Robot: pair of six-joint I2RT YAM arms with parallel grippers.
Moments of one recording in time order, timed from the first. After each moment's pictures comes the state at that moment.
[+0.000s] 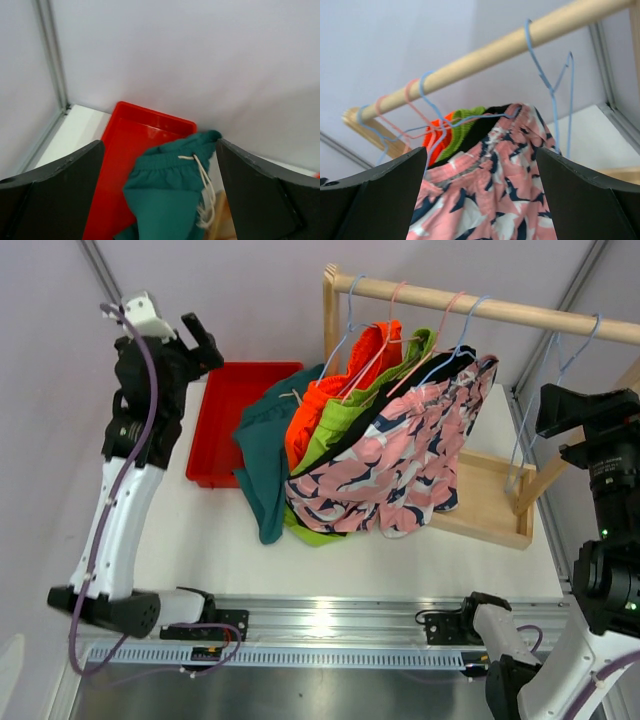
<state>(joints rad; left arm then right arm) -0.21 1.35 1.75 -0.43 -0.38 -0.26 -0.26 0.89 1.86 -0.84 -0.16 0.56</state>
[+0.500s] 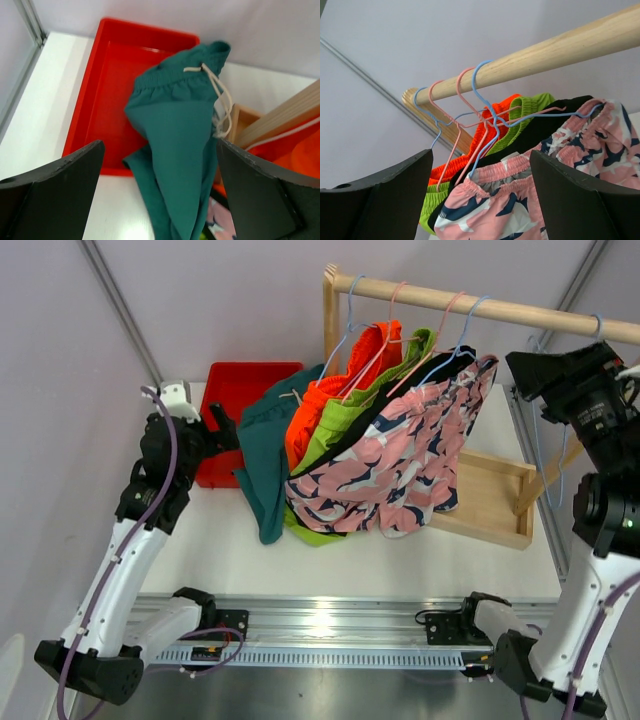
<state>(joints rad) -0.26 0.96 1.14 -0.40 -0.25 -0.26 -0.26 1.03 1.85 -0.65 -0.49 0.72</state>
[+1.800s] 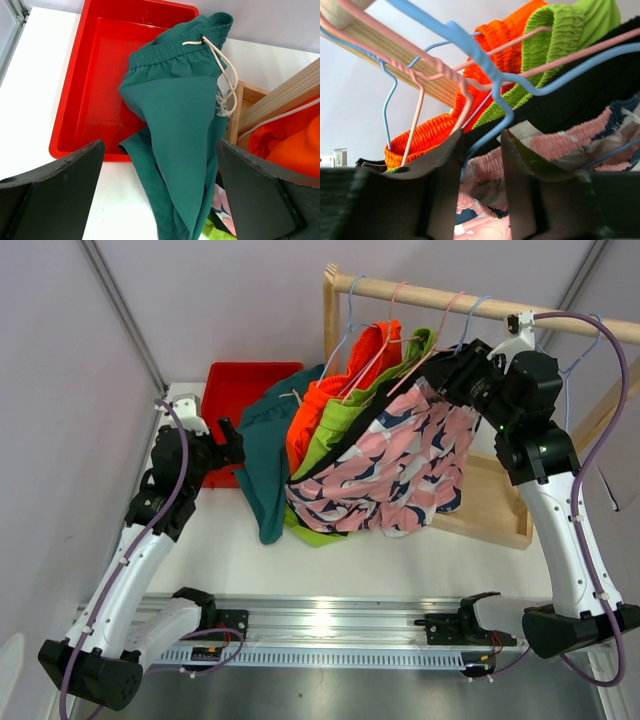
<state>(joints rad) -0.26 0.91 0.97 -0.34 -0.20 -0.26 0.25 1.24 1.62 -0.44 -0.17 0.65</state>
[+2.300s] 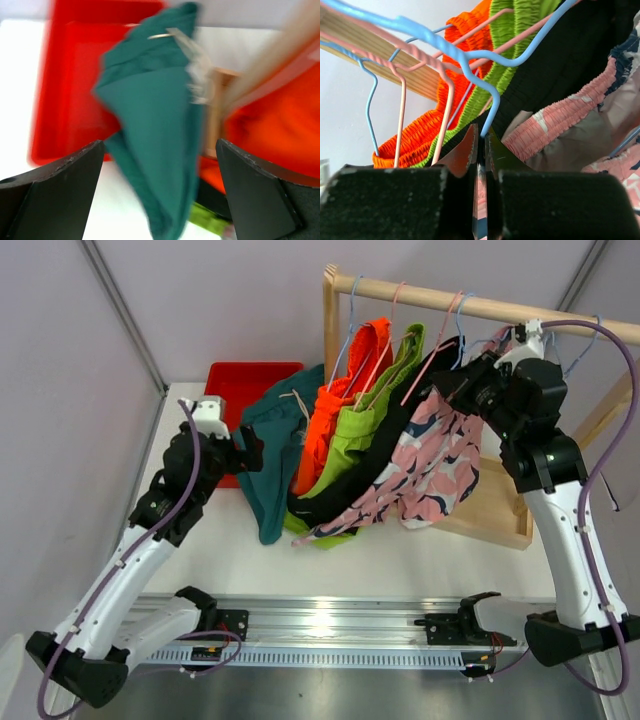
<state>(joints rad) -0.39 0.91 1.00 -0.37 -0.22 -0.22 0.26 1.21 1.62 -0.51 -0.09 0.65</state>
